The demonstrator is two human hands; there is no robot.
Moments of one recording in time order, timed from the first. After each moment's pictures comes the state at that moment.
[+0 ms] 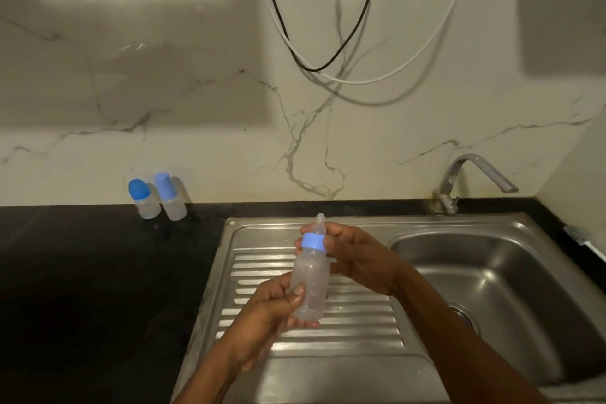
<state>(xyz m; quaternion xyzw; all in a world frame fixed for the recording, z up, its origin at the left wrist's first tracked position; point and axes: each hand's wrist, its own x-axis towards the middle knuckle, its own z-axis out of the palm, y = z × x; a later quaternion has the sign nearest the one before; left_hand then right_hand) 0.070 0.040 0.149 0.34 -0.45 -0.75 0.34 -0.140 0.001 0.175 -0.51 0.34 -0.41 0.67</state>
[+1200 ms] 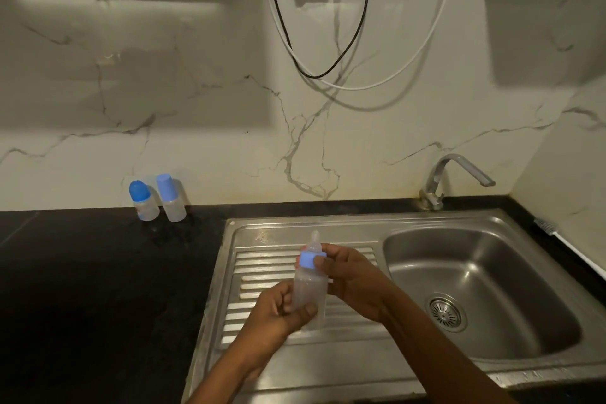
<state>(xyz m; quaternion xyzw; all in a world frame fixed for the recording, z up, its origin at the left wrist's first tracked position) 0.096 0.066 0.121 0.37 -0.56 -0.65 0.36 -0.087 0.054 0.157 -0.46 0.43 -0.46 0.62</state>
